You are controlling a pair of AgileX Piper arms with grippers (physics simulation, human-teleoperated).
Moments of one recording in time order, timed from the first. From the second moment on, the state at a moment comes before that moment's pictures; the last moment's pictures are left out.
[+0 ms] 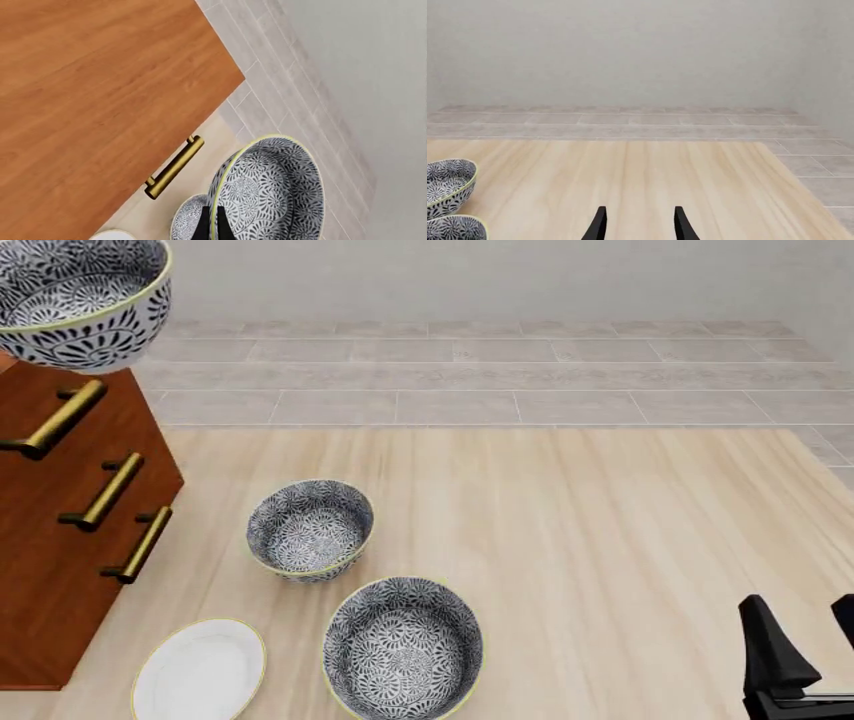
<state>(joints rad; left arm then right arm) 0.21 1.24 -1.61 1.07 -0.83 0.00 0.00 0.00 -0.01 -0.01</state>
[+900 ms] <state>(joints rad) 0.43 1.28 -1.72 1.14 -0.84 0.02 0.00 0.00 -0.01 -0.01</state>
